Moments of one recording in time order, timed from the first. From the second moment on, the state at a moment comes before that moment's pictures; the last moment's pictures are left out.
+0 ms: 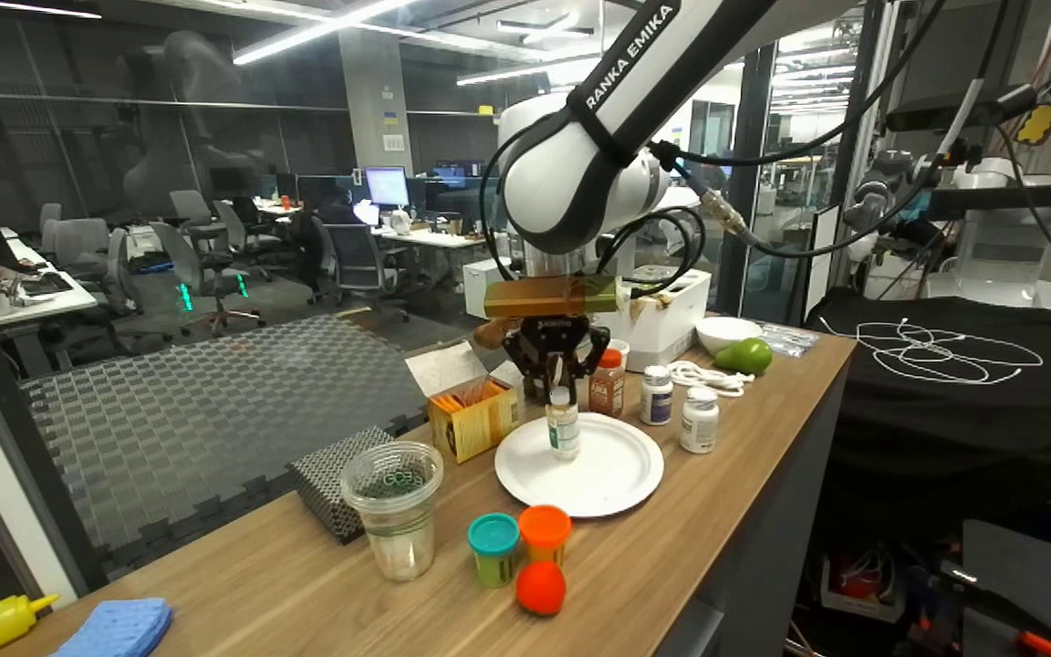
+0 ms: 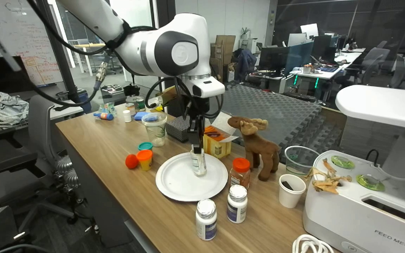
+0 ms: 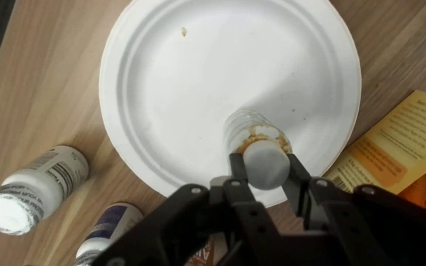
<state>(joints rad) 0.12 0.48 -0.13 -1.85 -0.06 2.31 1.03</state>
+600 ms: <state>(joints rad) 0.08 0.49 -0.13 -1.85 0.01 2.39 1.04</state>
